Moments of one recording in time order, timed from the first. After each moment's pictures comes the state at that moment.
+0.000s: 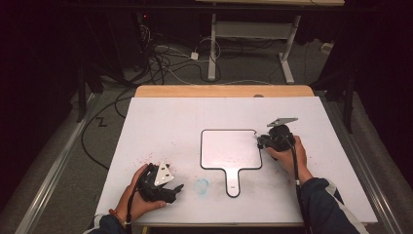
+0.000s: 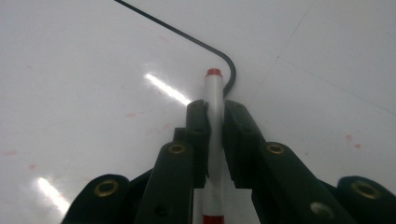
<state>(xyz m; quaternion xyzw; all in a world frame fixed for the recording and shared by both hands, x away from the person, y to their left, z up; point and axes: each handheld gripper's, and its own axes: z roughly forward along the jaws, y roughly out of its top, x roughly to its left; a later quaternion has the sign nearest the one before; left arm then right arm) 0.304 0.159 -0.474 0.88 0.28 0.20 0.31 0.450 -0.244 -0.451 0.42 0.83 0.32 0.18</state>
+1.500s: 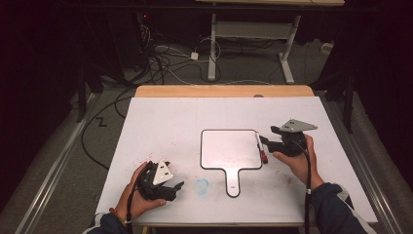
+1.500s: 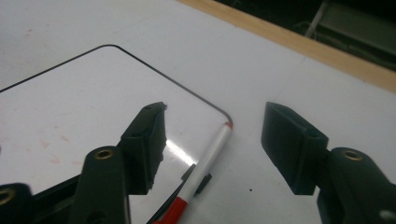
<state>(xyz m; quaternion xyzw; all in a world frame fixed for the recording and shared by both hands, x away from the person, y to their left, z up) 0.305 0.160 -0.468 0.88 0.28 0.22 0.33 0.408 -0.263 -0.421 0.34 0.80 0.42 0.26</state>
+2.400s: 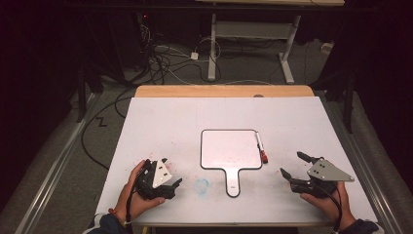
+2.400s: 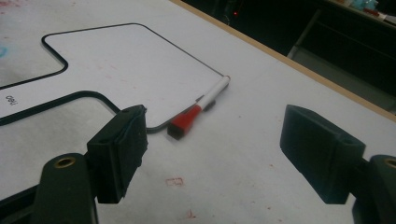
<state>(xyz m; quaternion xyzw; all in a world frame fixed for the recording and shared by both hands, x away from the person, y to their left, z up) 0.302 0.160 -0.465 0.87 0.27 0.26 0.32 0.305 -0.311 -0.440 0.29 0.79 0.43 0.34</state>
